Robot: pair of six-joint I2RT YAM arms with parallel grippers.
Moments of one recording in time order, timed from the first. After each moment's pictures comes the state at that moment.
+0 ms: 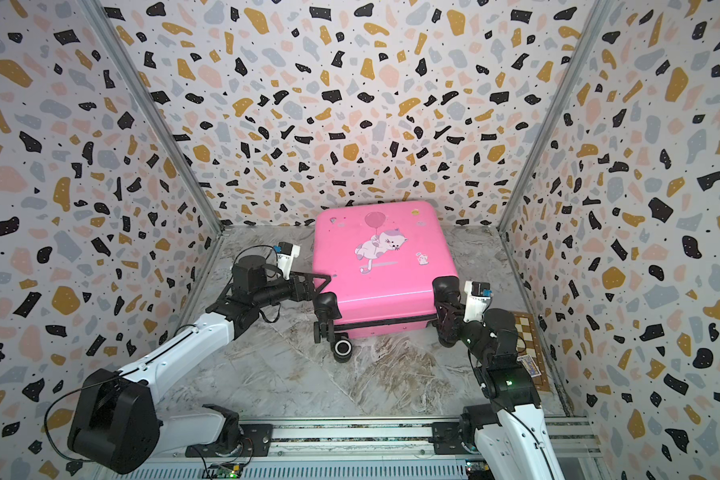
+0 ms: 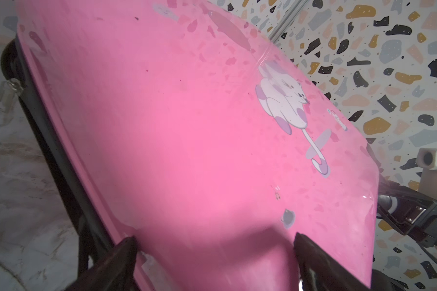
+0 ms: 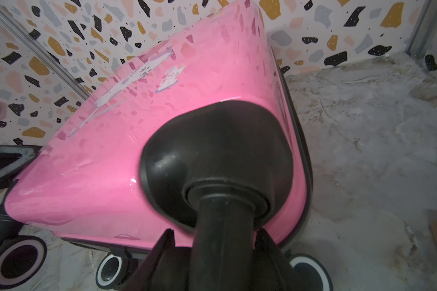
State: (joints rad) left arm -0.33 1.30 0.84 0.07 0.58 -0.40; right arm 0.14 0.49 0.57 -0.38 -0.27 0.29
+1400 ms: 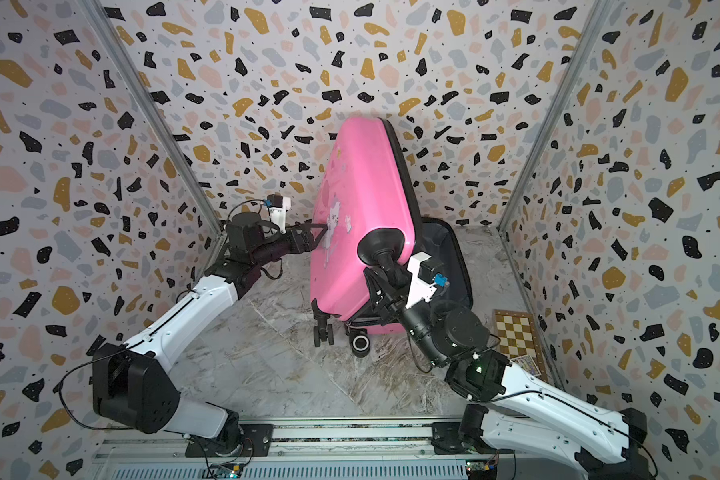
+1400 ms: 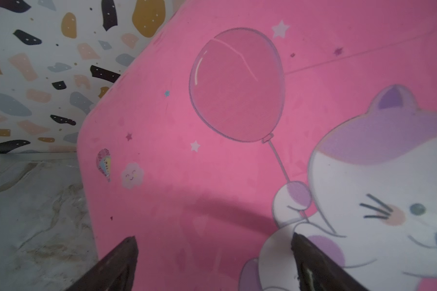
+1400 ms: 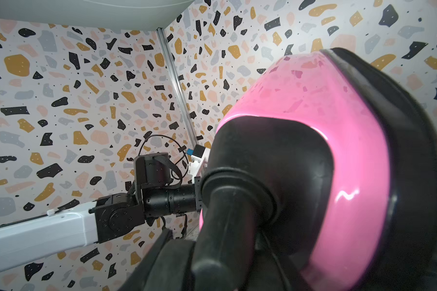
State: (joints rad) left arm -0.29 1.47 1.26 -0.02 0.46 -0.45; right arm 1.13 0.87 0.89 0.28 0.41 0.16
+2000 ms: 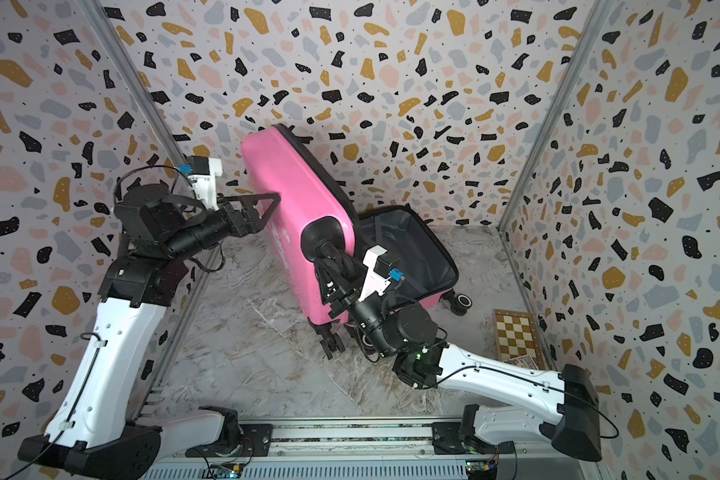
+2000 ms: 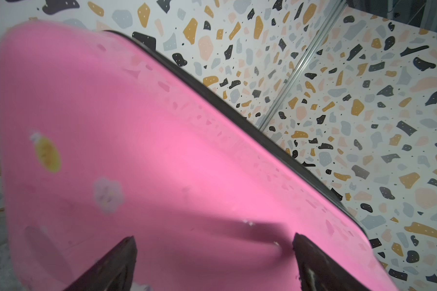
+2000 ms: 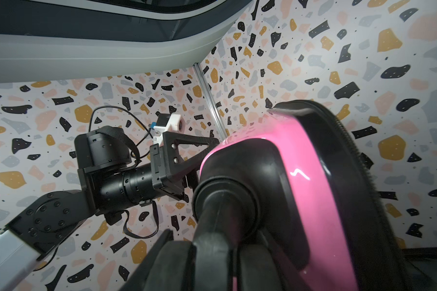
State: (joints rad) left arm -0.19 1.22 1.68 -0.52 0.52 -0.40; right arm 1.21 1.23 0.98 0.72 0.37 0.26
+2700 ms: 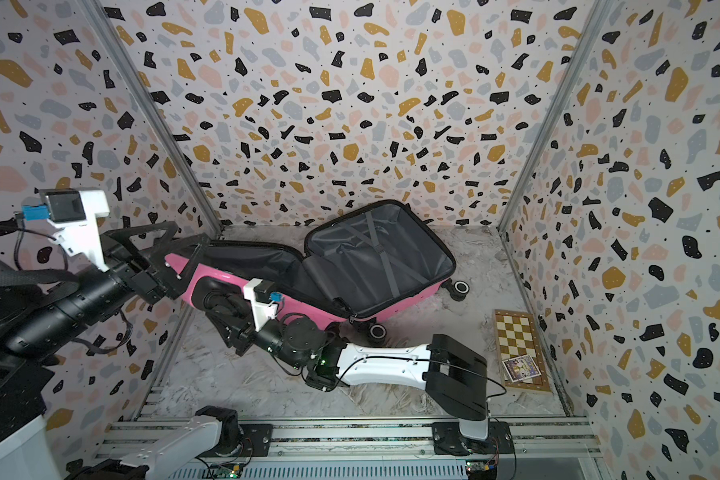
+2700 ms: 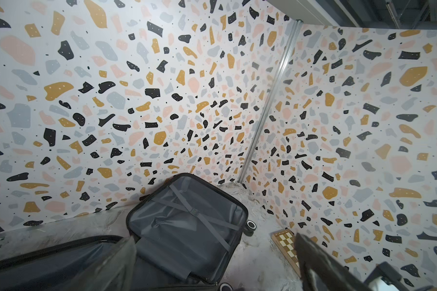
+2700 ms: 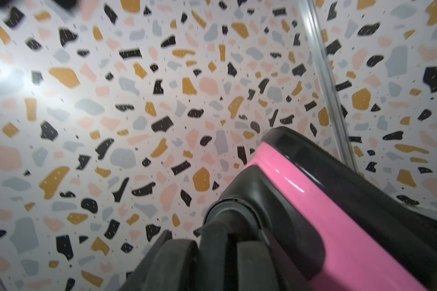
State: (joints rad) left arm -0.18 1.01 2.07 -1.07 0.44 -0.23; right arm 1.34 1.90 1.40 0.78 0.15 0.33
